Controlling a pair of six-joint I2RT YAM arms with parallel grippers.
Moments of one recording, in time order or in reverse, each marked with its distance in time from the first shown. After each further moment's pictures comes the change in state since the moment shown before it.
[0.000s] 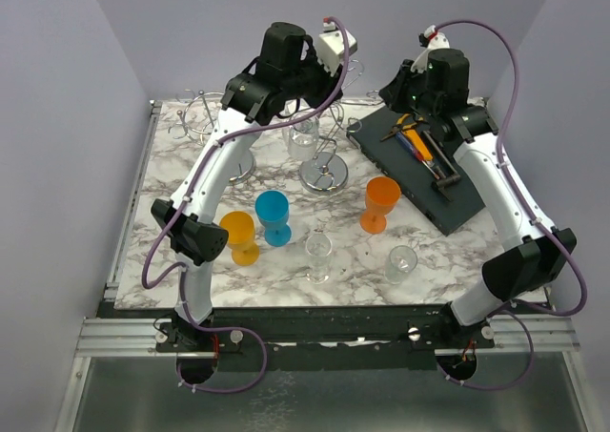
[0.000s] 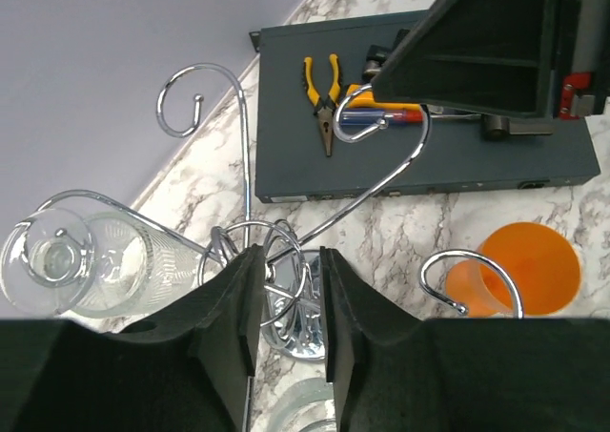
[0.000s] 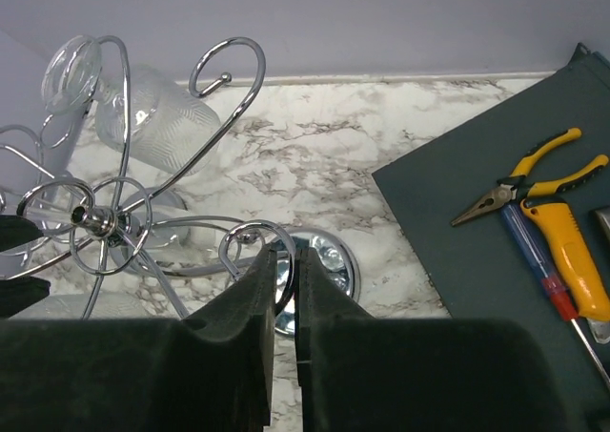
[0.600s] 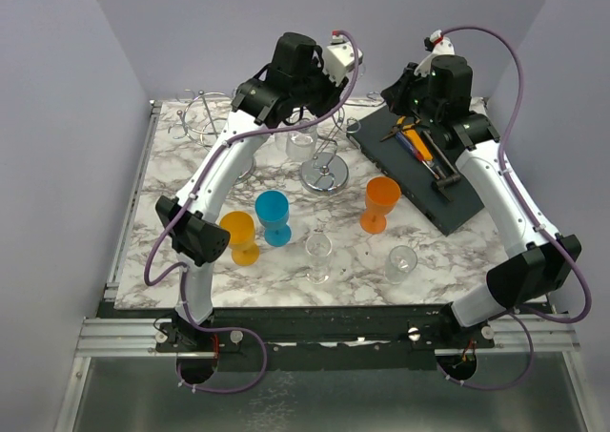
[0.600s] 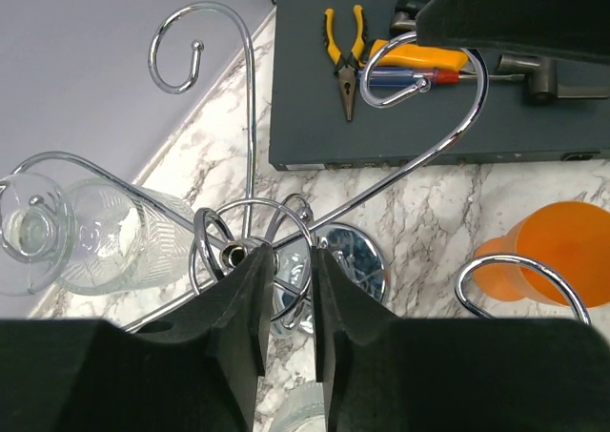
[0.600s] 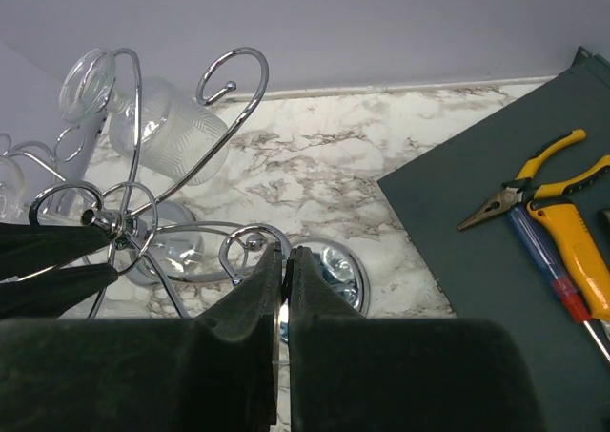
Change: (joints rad) left arm -0.018 0.003 -0.072 0.004 -0.119 0.042; right arm -0.001 -0.060 -0.101 0.089 0.012 0.039
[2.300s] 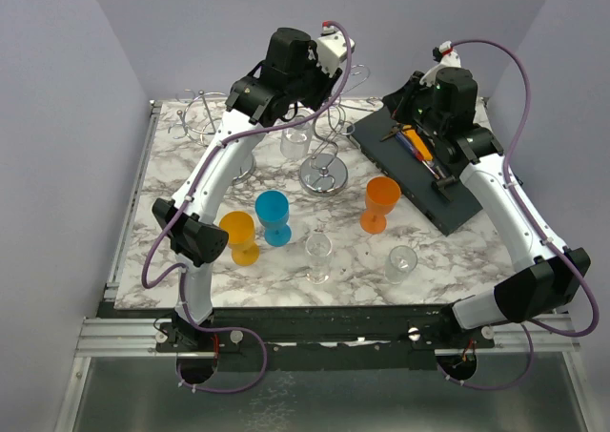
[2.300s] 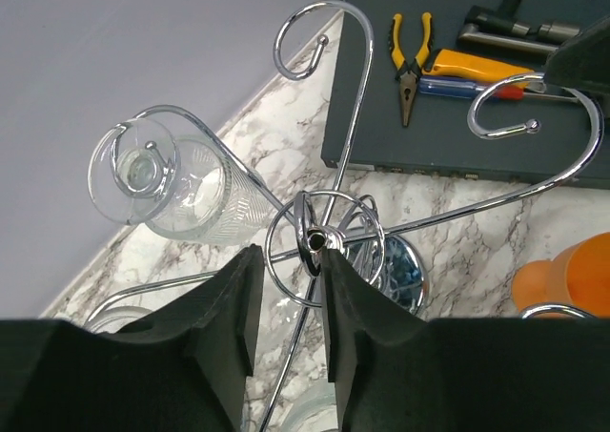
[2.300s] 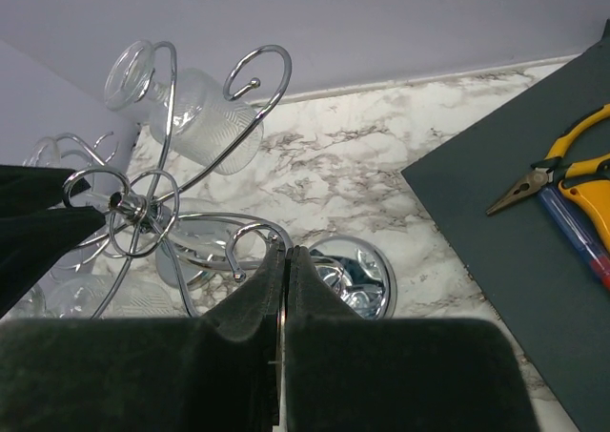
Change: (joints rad) left arm 0.005 -0.014 0.023 0.003 -0.144 -0.023; right arm 0.001 -0.088 -0.133 0.078 -0.004 0.096
